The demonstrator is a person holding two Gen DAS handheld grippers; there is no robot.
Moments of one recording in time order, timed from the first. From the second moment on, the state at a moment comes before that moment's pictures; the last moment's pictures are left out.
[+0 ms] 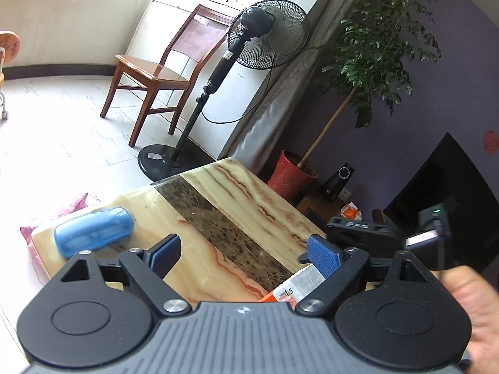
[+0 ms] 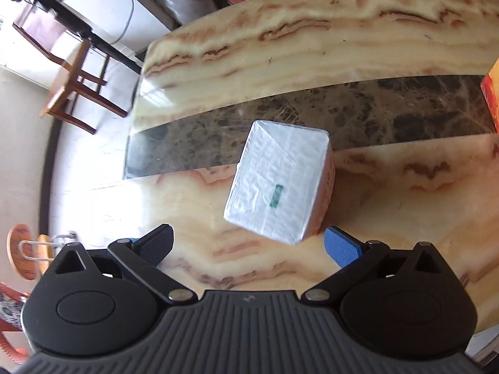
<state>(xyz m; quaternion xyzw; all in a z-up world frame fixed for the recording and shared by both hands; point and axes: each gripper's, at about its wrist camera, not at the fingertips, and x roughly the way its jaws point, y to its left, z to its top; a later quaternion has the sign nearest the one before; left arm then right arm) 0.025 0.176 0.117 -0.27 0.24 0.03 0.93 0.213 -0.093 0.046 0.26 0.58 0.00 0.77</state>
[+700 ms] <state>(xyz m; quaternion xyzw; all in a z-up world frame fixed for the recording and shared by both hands) 0.029 0.155 0.115 -0.26 0.23 0.00 0.94 0.231 -0.095 0.009 0.03 0.61 0.08 0.79</state>
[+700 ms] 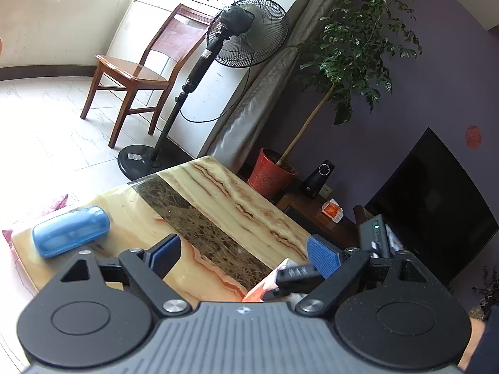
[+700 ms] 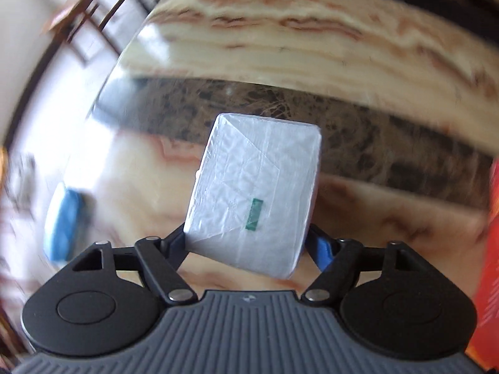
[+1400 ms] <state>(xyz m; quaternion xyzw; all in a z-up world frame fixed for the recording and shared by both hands) 0.033 0.139 0.114 -0.25 0.23 -0.02 0.94 0.237 -0.118 0.003 -0.02 0.61 0.10 0.79</state>
